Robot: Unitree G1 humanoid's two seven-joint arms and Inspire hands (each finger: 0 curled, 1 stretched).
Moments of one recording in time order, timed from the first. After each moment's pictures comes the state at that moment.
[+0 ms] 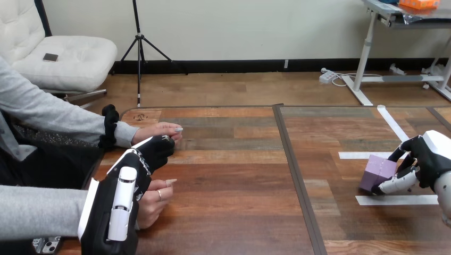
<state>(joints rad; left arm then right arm) 0.31 0.08 -0.02 0.04 -0.23 -0.58 -0.23 -0.66 -0.61 0.22 1.30 -0.46 -0.22 -0.14</state>
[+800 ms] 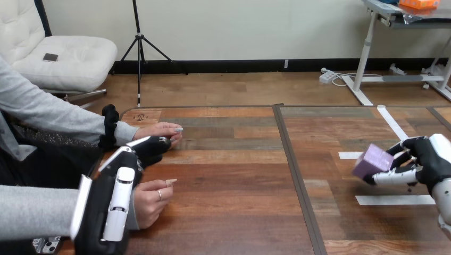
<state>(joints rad) 0.28 0.09 0.05 0.11 -0.11 -0.72 -0.19 -0.61 -0.57 0.09 1.29 -0.26 -0.30 -0.13</state>
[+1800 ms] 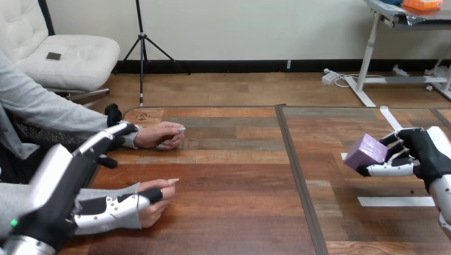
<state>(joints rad) 0.29 0.41 0.25 -0.15 0.30 -0.47 -0.18 -0.58 -0.57 0.06 1.24 -0.23 -0.41 -0.08</state>
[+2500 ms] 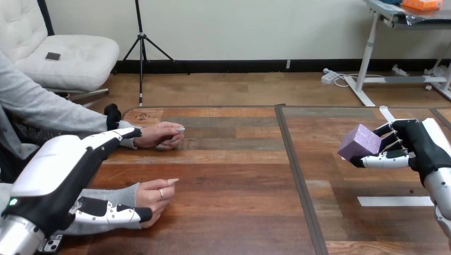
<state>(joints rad) 0.24 0.58 0.24 -0.16 0.51 -0.45 -0.21 -0.58 -0.56 0.04 1.19 -0.21 -0.41 -0.06</state>
